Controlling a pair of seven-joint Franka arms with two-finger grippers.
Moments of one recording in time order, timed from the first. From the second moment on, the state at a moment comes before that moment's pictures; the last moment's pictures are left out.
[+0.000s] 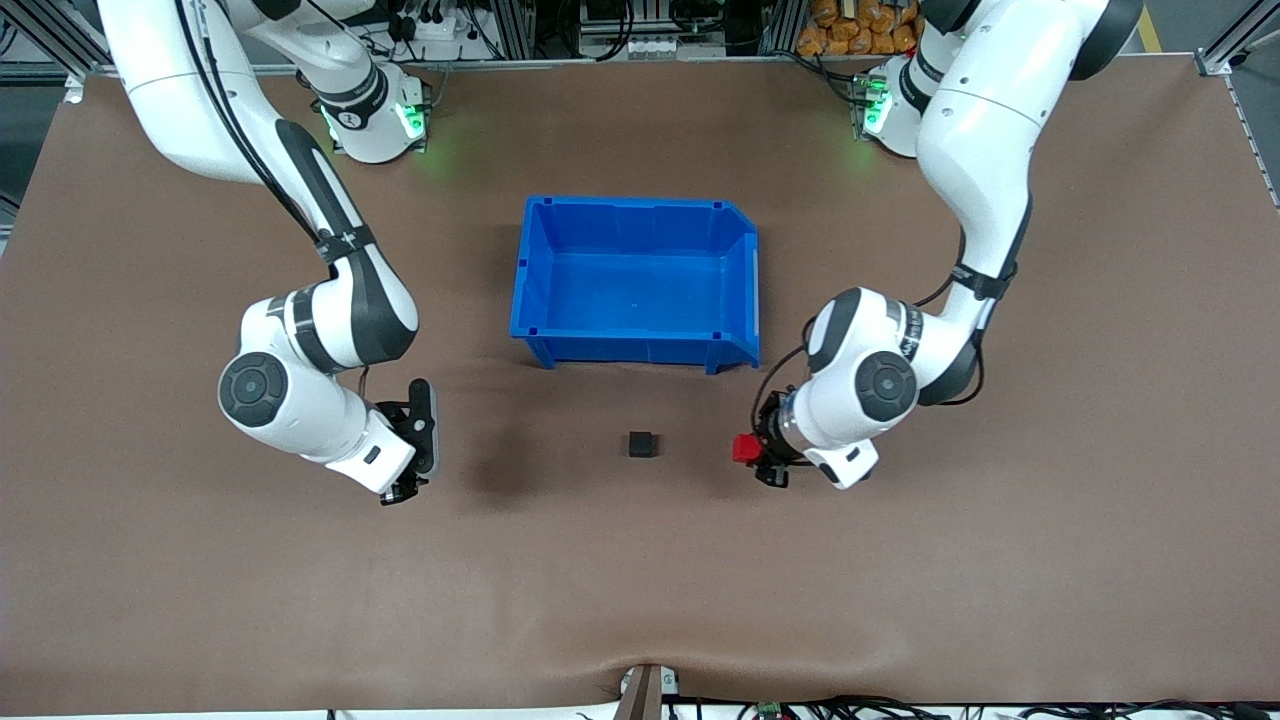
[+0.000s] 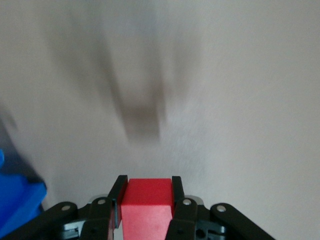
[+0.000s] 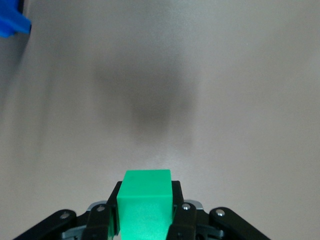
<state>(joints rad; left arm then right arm) -0.37 0.77 -0.13 -1.43 -0.16 2.25 -1.83 0.19 0.62 0.08 -1.54 0.05 2.21 -1.47</state>
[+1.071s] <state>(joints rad) -0.49 0.93 -0.09 -1.23 -0.16 2.23 -1.99 0.21 0.64 0.07 -1.55 0.05 2.20 -1.31</state>
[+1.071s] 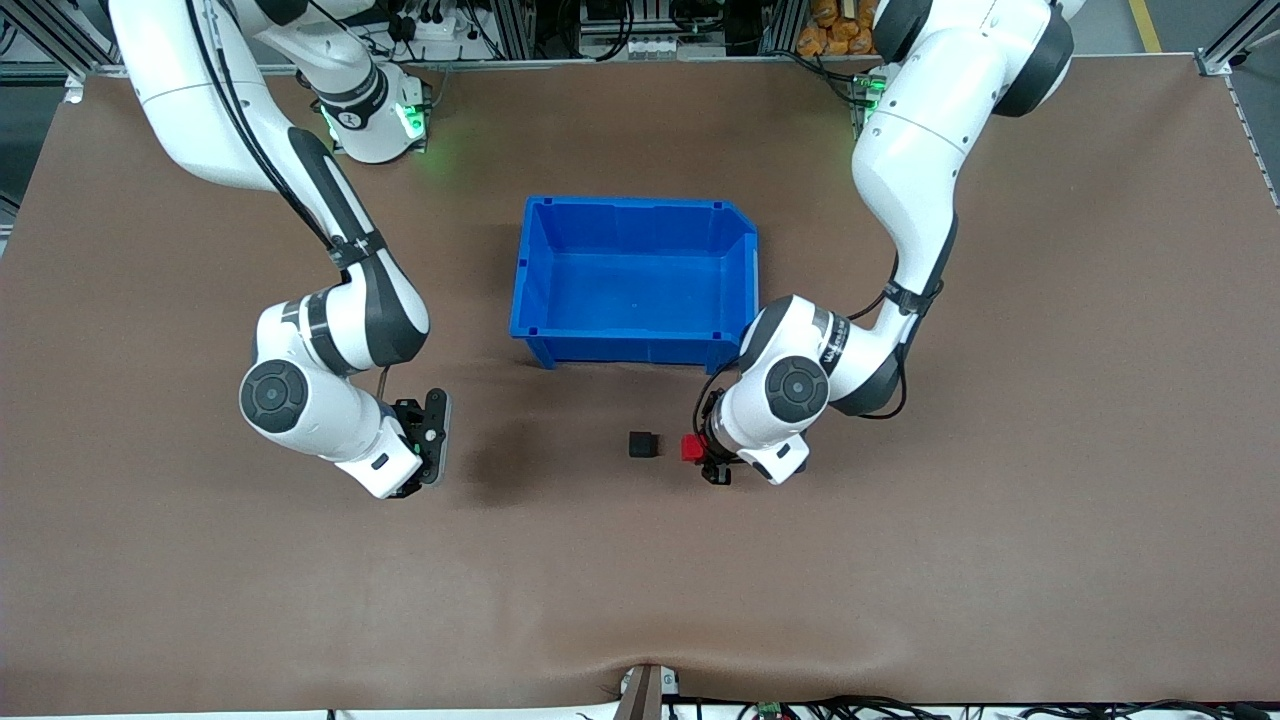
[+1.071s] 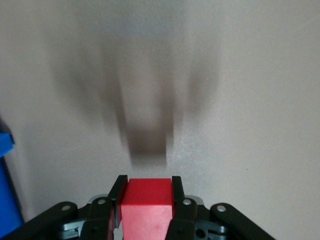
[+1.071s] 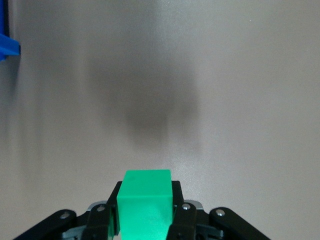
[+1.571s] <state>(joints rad) -0.53 1.00 -0.09 -1.14 -0.17 2.23 -2.03 0.21 0.64 0.07 -1.55 0.05 2.21 -1.30</state>
